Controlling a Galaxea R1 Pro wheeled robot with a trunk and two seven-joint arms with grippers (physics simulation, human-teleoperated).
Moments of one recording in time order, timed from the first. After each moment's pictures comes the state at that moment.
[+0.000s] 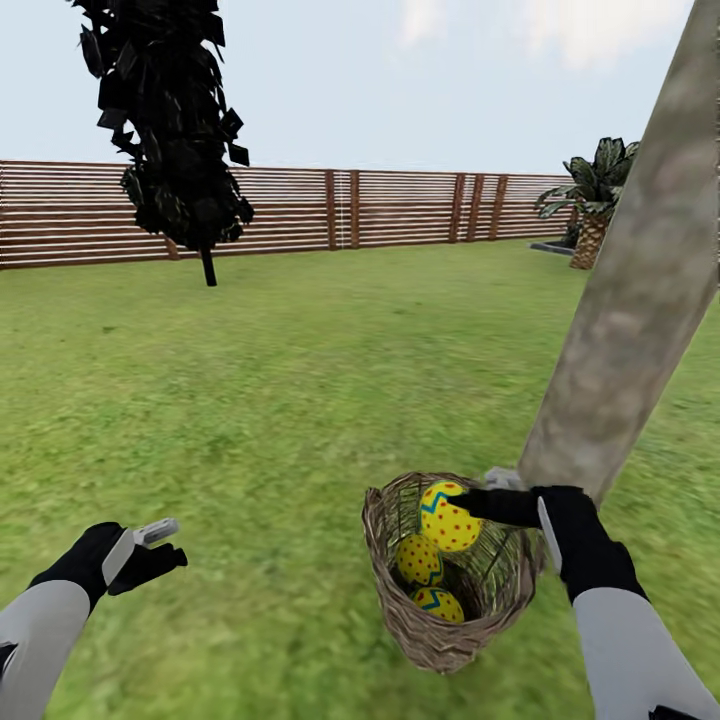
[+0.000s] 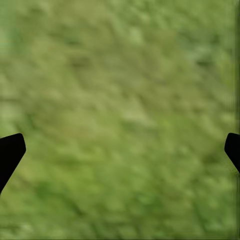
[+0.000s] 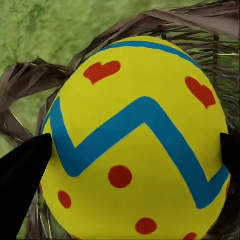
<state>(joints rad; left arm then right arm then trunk) -0.82 0.27 0.31 -0.34 0.06 0.73 -0.04 -0.71 -0.05 -0.31 -0.91 0.26 0.81 0.75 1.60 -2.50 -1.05</state>
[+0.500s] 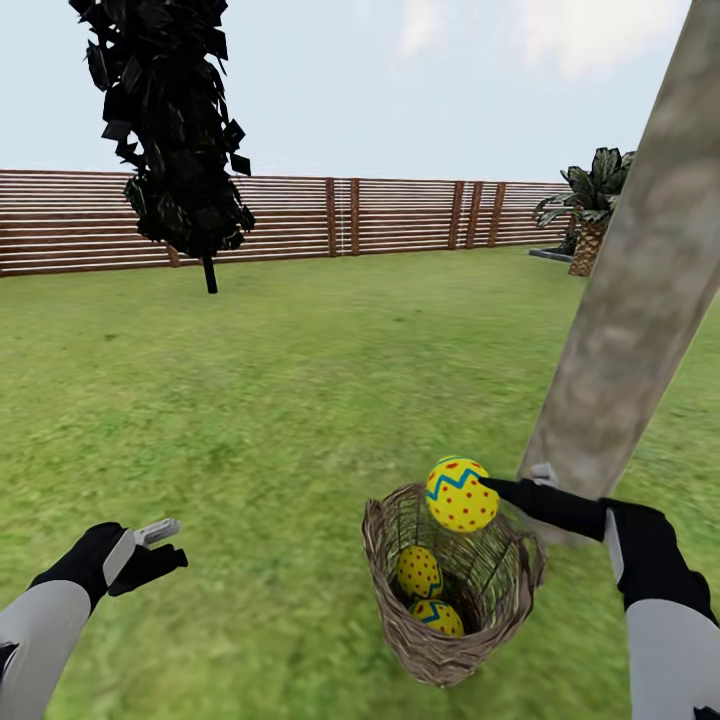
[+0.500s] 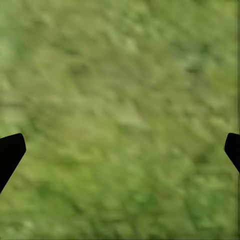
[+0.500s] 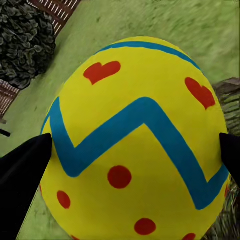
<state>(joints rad) -0.82 0.27 0.31 -0.34 0.06 0.73 -0.04 -0.70 -0.14 -0.58 -0.89 0.25 0.81 1.28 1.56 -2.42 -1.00</state>
